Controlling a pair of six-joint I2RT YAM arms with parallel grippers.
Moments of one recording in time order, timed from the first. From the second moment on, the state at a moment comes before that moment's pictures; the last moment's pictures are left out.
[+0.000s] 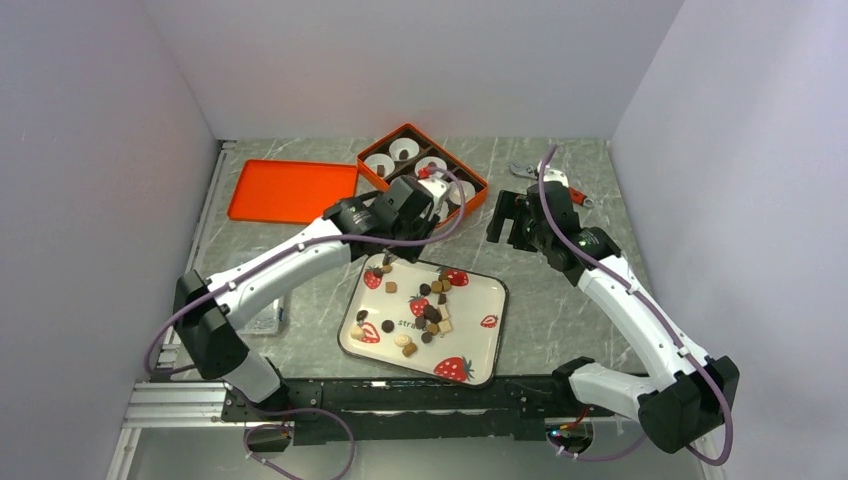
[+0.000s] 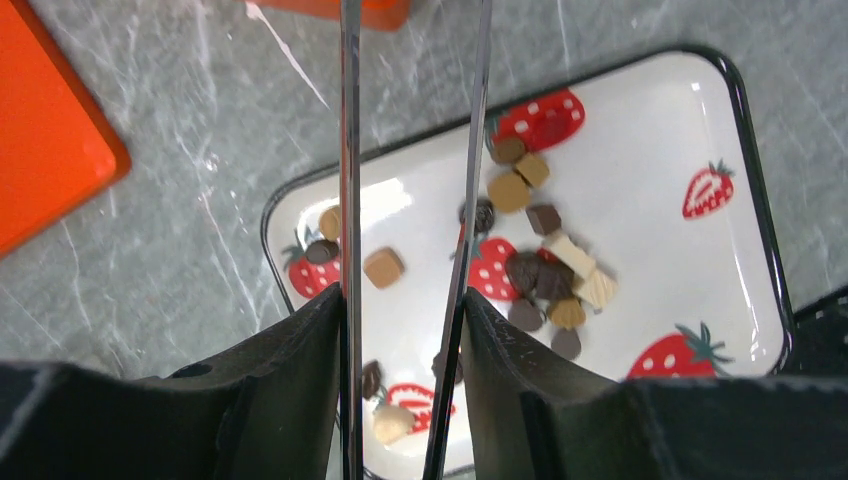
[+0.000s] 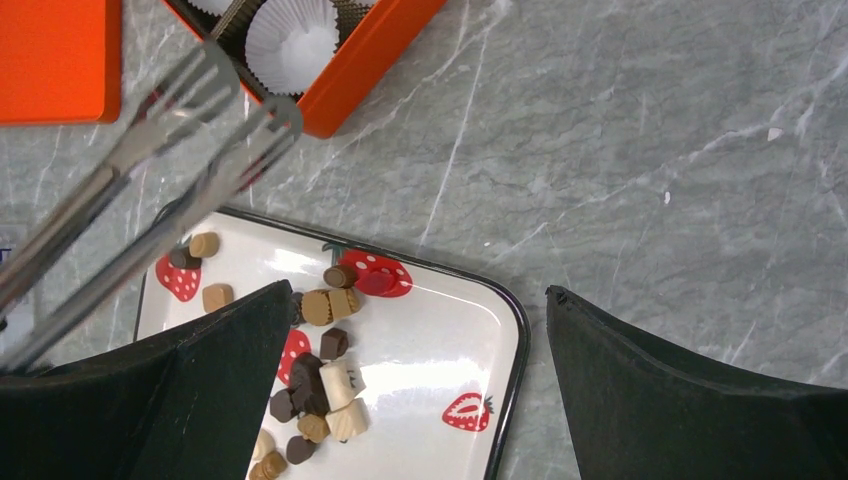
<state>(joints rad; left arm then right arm) -0.87 1.58 1.52 -0.80 -0.21 -0.20 0.41 1.11 1.03 -0.61 0.17 0.51</state>
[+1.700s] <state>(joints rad) -1.08 1.38 1.18 -0.90 -0.23 -0.25 0.41 1.10 1.02 -0.60 0.15 0.53</state>
